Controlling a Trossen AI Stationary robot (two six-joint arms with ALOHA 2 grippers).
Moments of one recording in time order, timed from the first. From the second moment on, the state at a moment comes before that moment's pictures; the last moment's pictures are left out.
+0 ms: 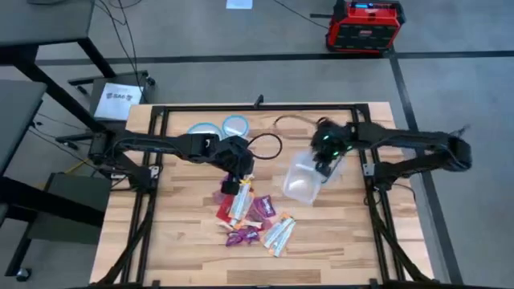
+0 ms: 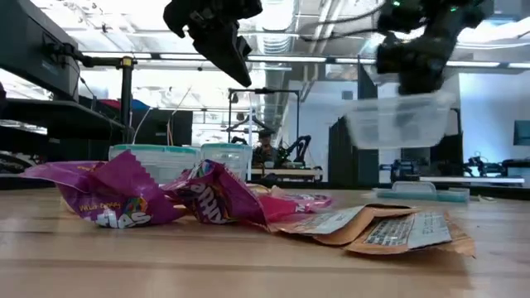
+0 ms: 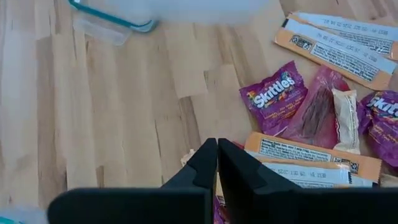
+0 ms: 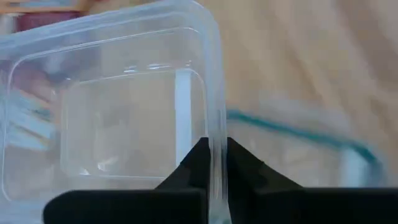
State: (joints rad) left arm 0.02 1.54 1.27 -0.54 -0.01 0.28; right arm -0.39 1.07 0.84 -0.90 -0.04 0.11
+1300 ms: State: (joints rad) left arm 0.02 1.54 1.27 -0.53 -0.01 0.27; right arm 0.06 1.12 0.82 -0.66 0.03 0.41
